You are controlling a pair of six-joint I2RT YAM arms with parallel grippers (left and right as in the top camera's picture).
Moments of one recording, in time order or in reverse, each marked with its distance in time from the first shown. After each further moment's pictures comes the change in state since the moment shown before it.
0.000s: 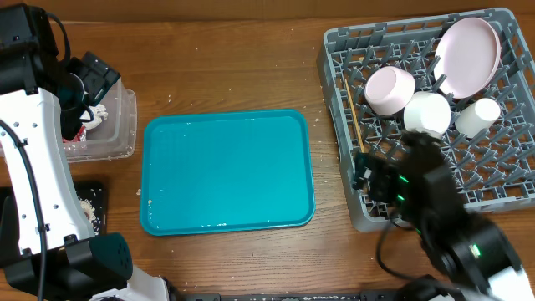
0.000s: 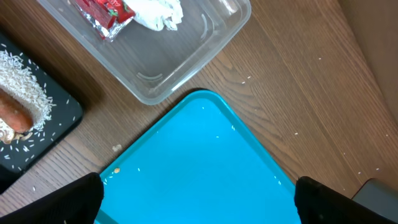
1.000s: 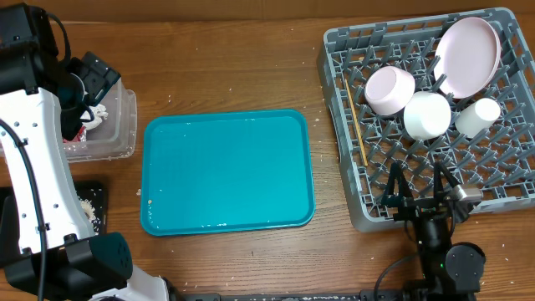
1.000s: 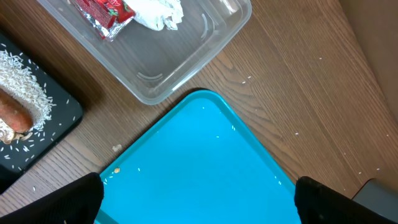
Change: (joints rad) left arm 0.000 0.002 0.000 0.000 0.000 0.000; right arm -0.373 -0.809 -0.819 0.862 -0.205 -0.291
